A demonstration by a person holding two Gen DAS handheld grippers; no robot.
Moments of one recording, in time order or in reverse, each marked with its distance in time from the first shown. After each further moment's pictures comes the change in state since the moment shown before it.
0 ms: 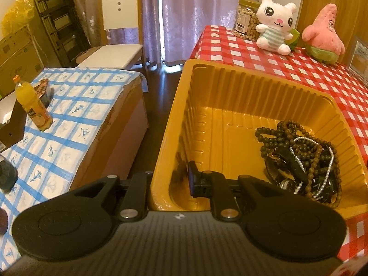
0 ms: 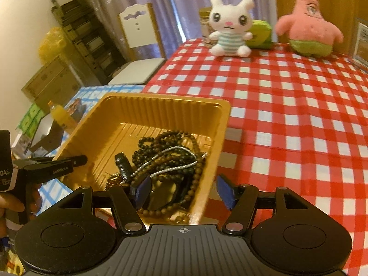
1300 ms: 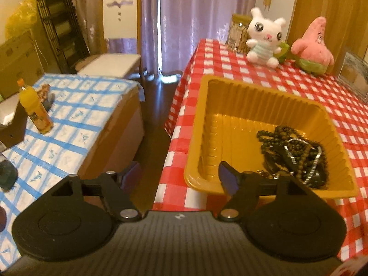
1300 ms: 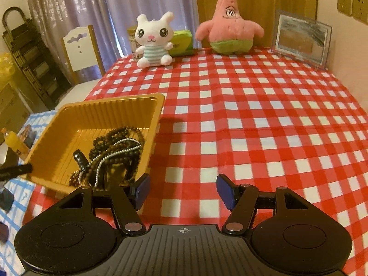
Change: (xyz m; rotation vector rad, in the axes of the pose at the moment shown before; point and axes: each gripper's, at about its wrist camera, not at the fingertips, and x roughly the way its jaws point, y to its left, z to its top) left arm -0.056 -0.003 -0.008 -0.023 -0.070 -0.017; right arm -0.070 -0.032 -0.053 0.122 -0.104 -0.273
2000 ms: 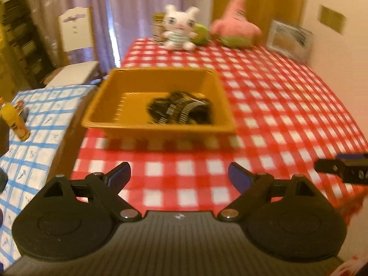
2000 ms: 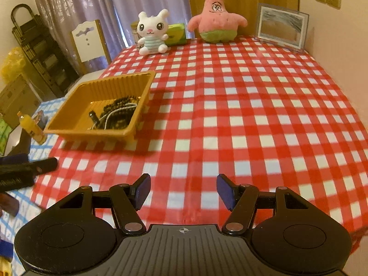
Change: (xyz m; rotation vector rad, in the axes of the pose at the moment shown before) left arm -0.132 -0.148 -0.071 0.189 0.037 -0.140; right arm -0.111 -0.046 -0.071 0.025 0.060 0.049
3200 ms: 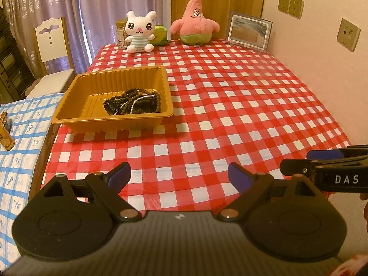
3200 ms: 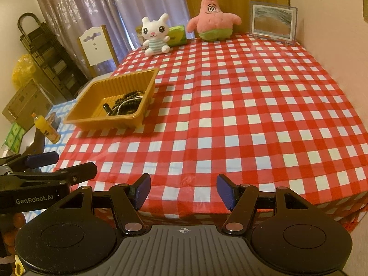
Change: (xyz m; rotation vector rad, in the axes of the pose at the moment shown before) left arm -0.045 -0.063 -0.025 0.061 -0.010 -0.090; right arm -0.058 -0.015 -0.035 0.026 -0.009 0.053
